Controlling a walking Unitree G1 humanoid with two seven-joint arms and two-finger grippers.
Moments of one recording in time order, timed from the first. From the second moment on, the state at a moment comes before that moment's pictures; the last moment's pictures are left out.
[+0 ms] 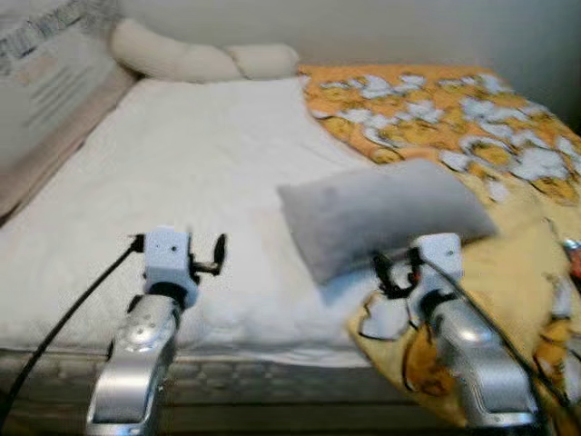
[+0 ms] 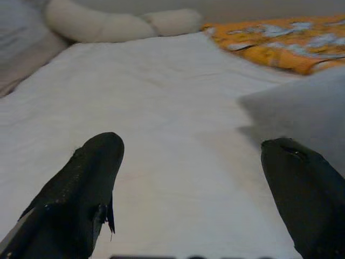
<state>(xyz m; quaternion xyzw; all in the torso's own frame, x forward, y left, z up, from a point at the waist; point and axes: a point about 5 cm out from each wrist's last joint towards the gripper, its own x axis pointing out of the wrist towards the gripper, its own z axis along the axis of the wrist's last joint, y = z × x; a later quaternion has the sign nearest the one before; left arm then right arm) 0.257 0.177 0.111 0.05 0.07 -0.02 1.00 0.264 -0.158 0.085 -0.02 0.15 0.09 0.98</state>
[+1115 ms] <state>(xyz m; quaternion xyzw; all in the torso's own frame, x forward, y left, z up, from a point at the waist) 0.256 0.164 0.109 0.04 0.07 -0.06 0.99 0.263 -0.163 0.081 -0.01 0.16 0.07 0.99</state>
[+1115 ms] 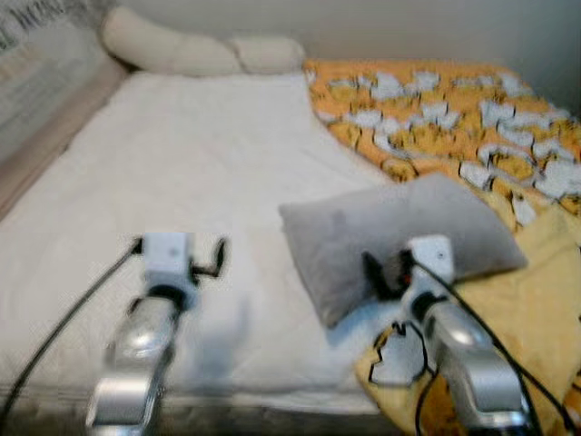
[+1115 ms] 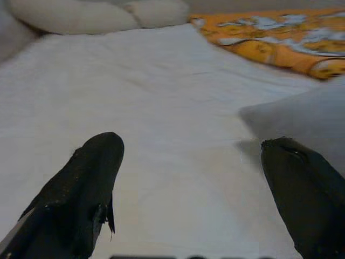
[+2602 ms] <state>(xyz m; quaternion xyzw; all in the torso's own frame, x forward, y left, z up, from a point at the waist) 0.255 0.135 0.116 0.08 0.12 -0.35 0.93 0.347 -0.179 0.057 0.37 0.33 -0.19 0.85</state>
